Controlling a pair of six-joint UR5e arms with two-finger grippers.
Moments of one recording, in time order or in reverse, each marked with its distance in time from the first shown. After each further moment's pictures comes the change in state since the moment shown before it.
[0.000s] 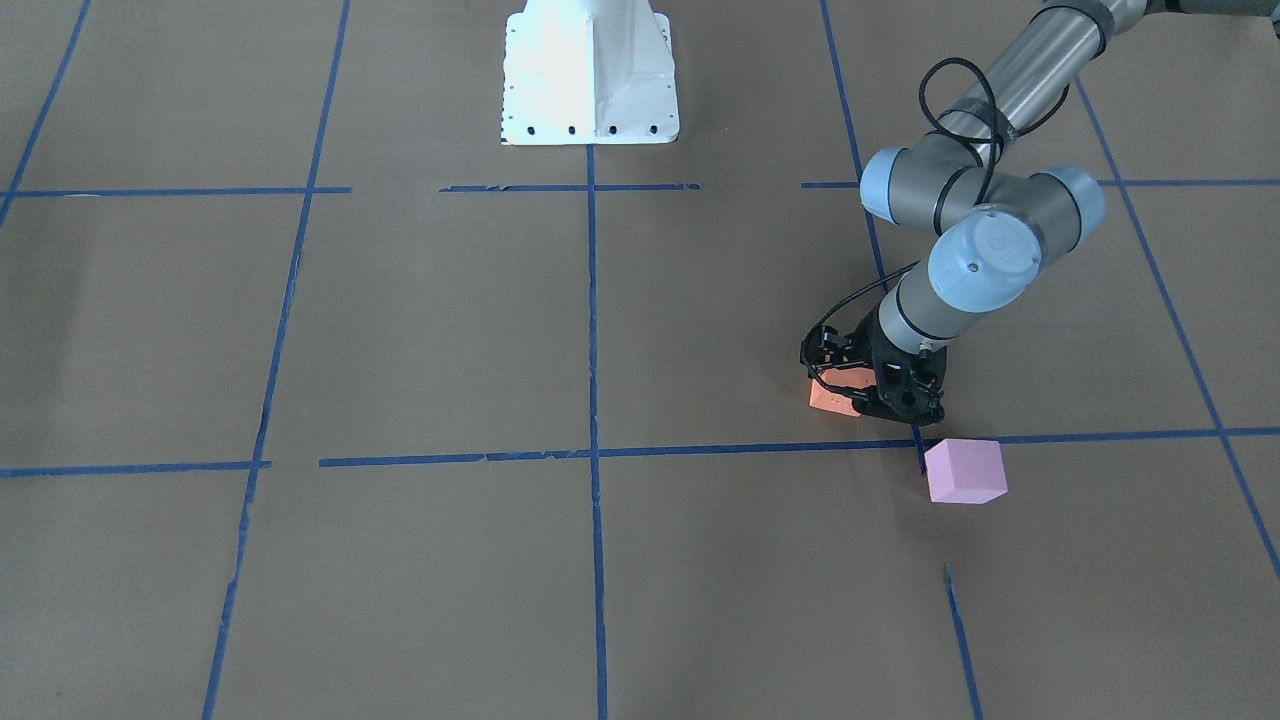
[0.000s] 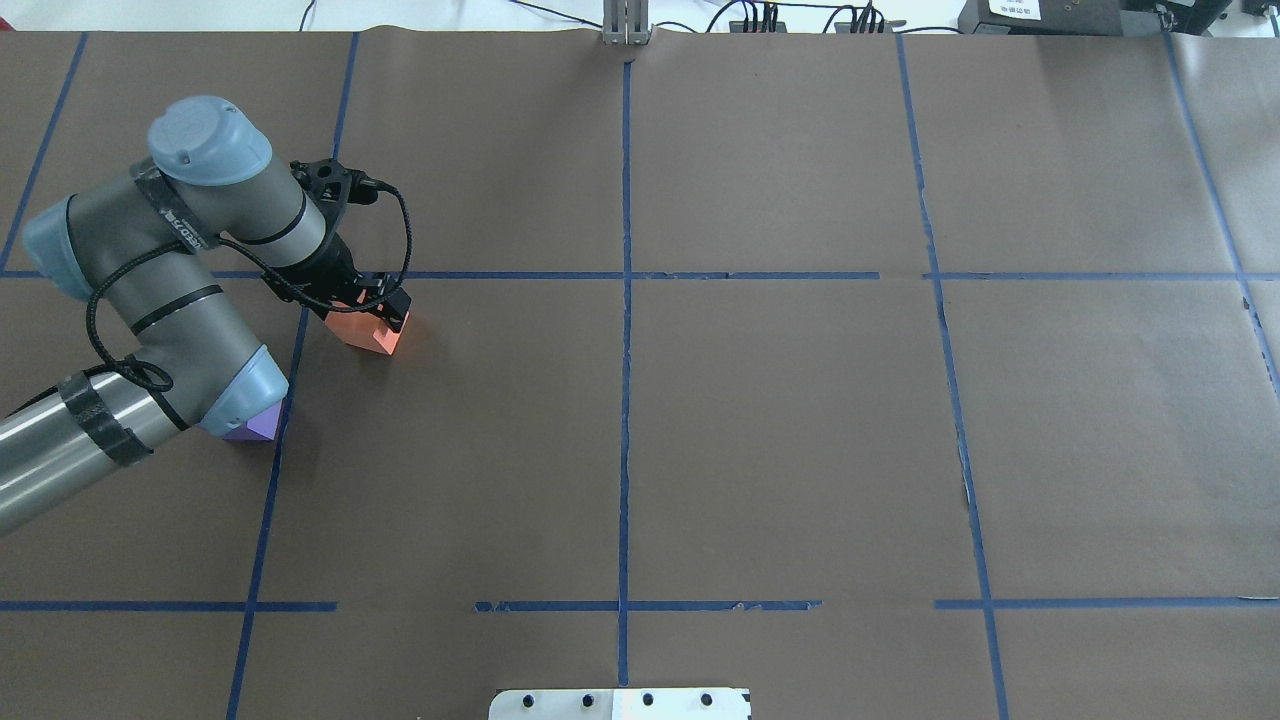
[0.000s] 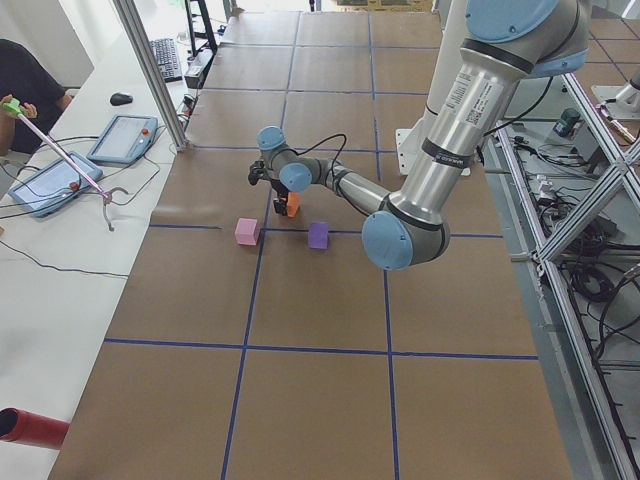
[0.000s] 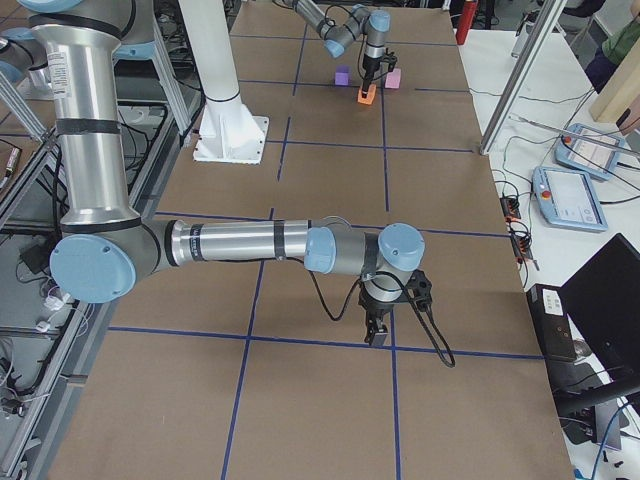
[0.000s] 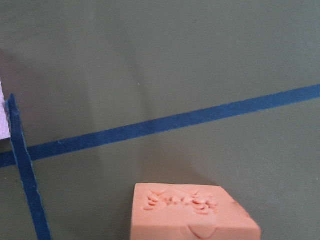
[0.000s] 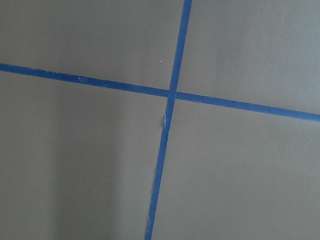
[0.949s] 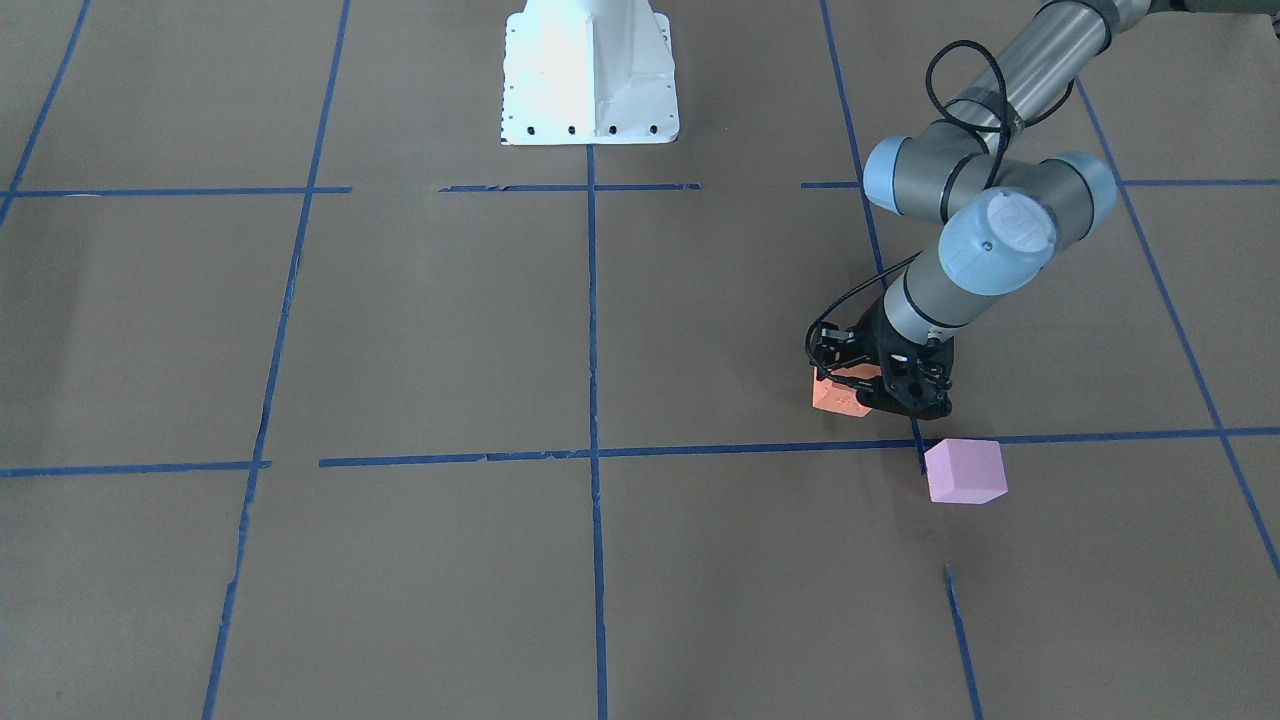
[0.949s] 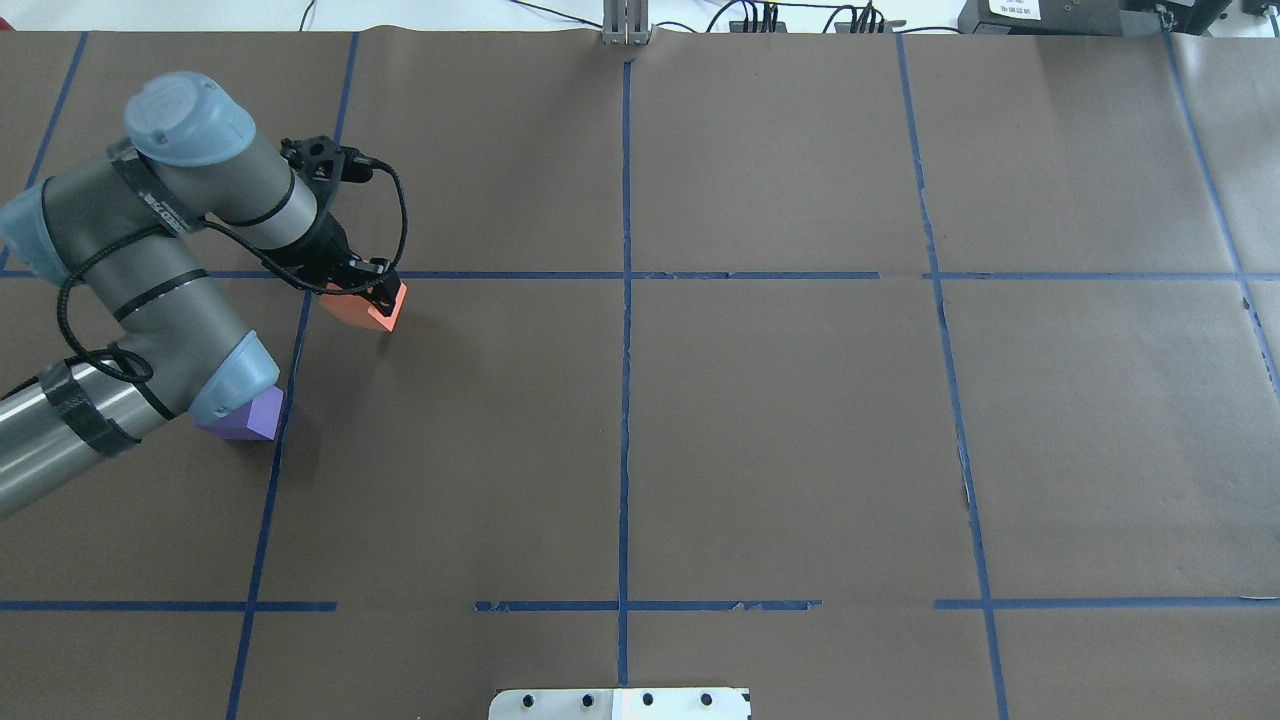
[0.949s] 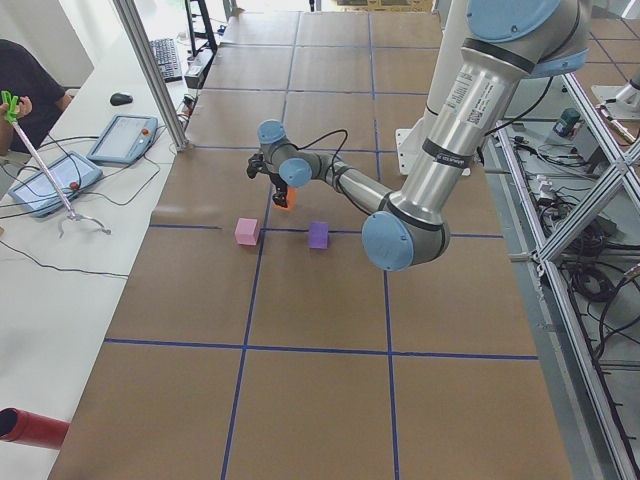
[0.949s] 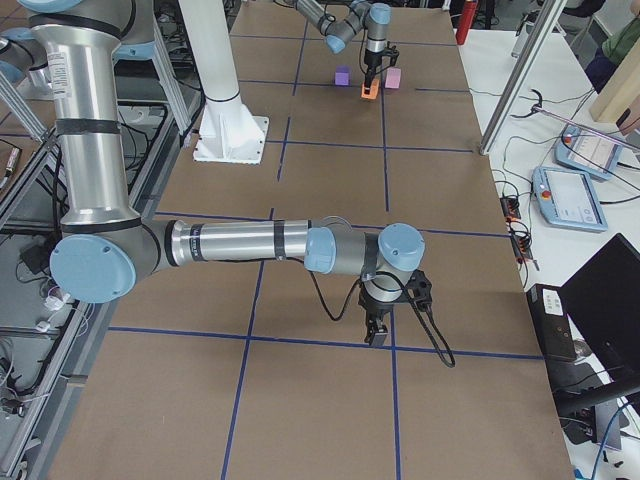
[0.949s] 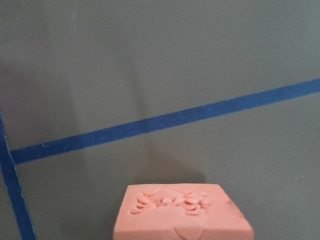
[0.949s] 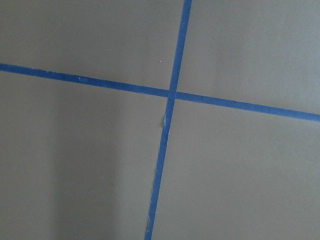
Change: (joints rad) left arm -0.044 0.007 -0.082 0.033 -0.002 0.003; right arm 0.000 0.000 0.000 0.000 0.000 0.000
